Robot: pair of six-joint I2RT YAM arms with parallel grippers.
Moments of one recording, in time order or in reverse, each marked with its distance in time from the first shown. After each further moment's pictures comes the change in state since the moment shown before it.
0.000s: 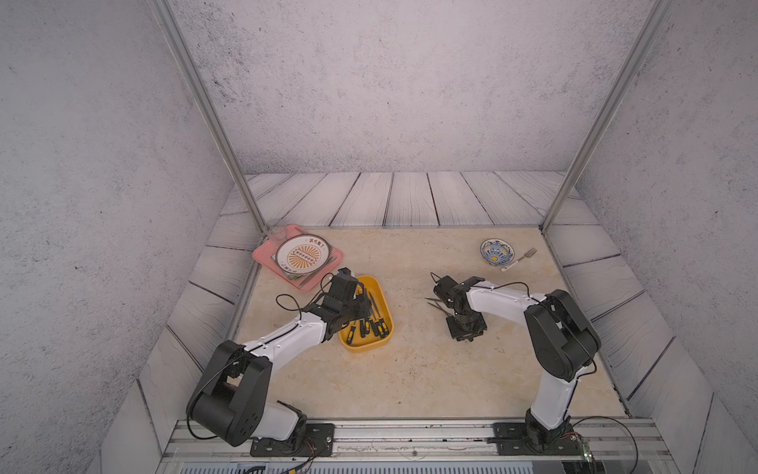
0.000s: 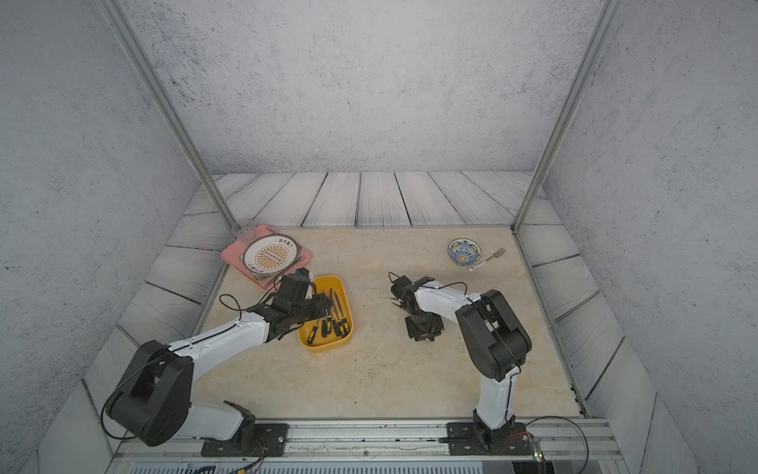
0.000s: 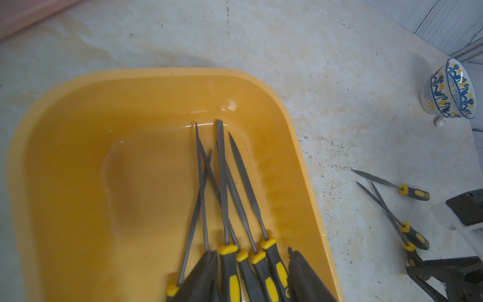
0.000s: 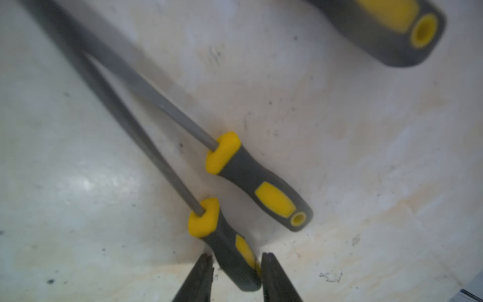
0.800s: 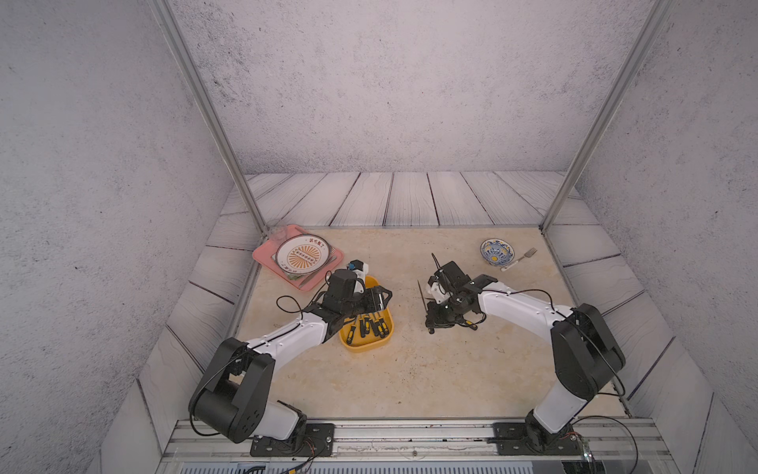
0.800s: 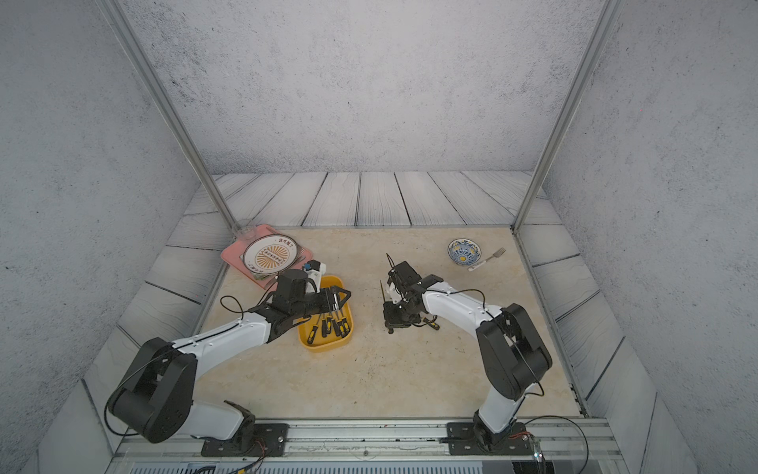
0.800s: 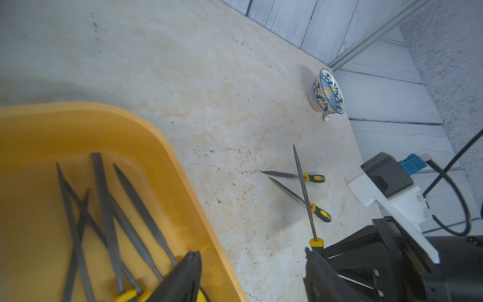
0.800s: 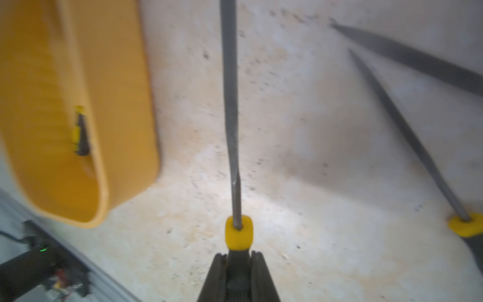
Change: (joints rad) left arm -0.001 0.029 -0.014 0.278 0.322 -0.016; right arm 0.024 -0.161 0.008 0.290 -0.564 0.023
